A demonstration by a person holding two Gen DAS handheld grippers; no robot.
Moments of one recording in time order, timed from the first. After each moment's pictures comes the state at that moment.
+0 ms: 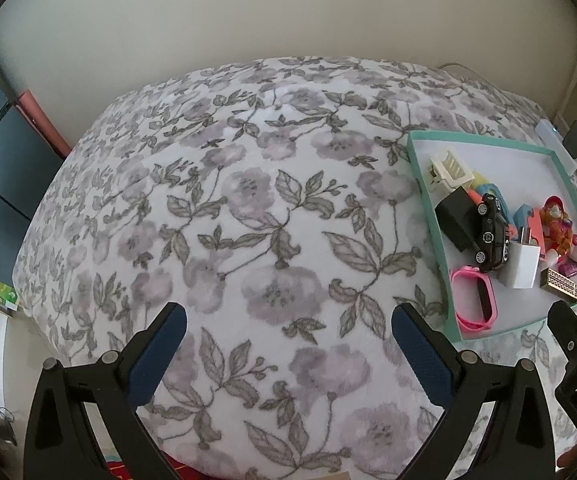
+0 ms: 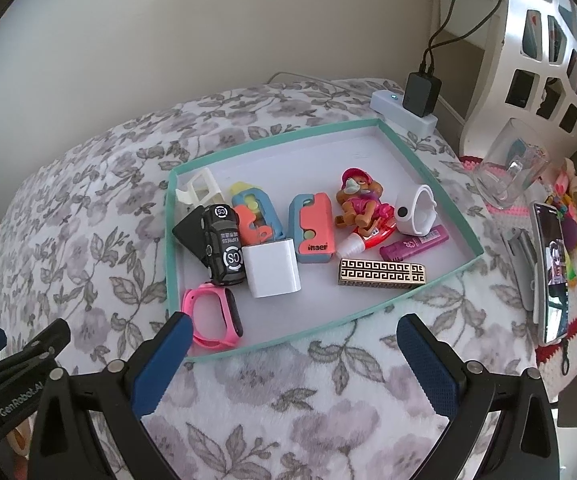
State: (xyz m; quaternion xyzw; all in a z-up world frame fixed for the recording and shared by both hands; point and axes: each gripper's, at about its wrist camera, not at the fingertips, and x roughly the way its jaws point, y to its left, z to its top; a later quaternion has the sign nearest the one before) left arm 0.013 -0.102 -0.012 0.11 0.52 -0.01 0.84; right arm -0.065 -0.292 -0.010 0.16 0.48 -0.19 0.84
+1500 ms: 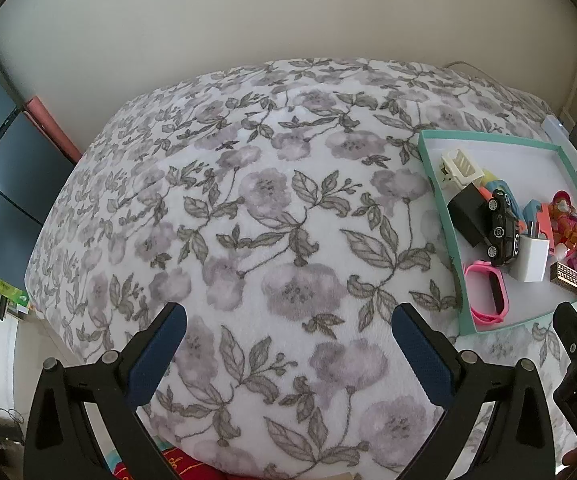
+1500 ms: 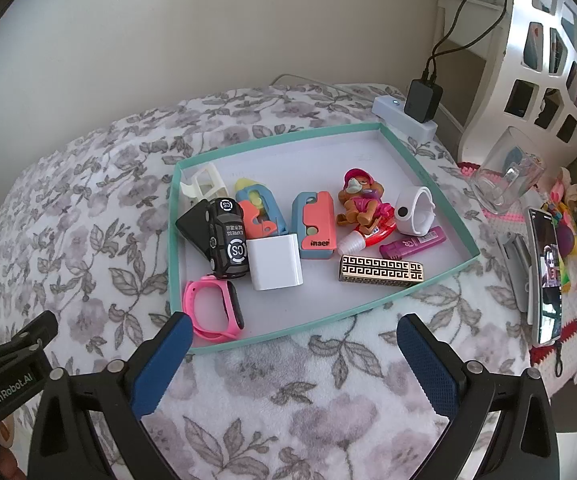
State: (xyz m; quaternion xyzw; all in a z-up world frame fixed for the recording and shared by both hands) left arm 0.011 -0.099 -0.007 0.13 0.52 0.00 0.85; right arm -0.069 -0.281 -0.008 0.13 0.48 -0.20 0.84
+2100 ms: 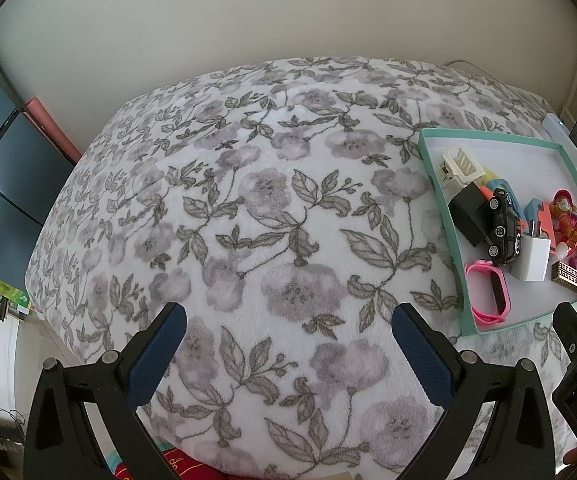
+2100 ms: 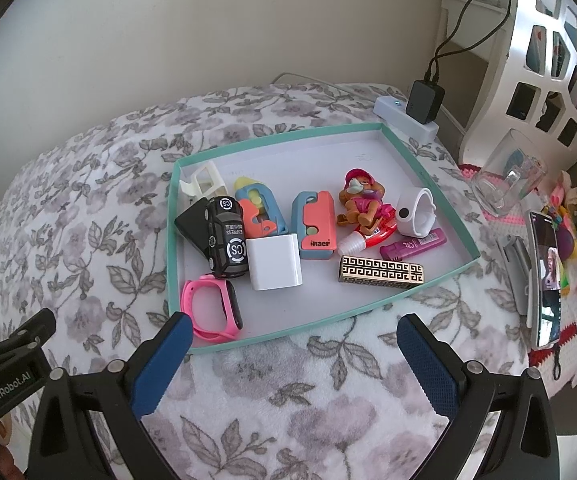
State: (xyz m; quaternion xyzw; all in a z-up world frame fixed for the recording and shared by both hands) left arm 0.012 -0.100 -0.008 0.13 0.52 0.01 0.85; right arm -0.067 -0.281 -0.011 0.13 0.48 -0.20 0.84
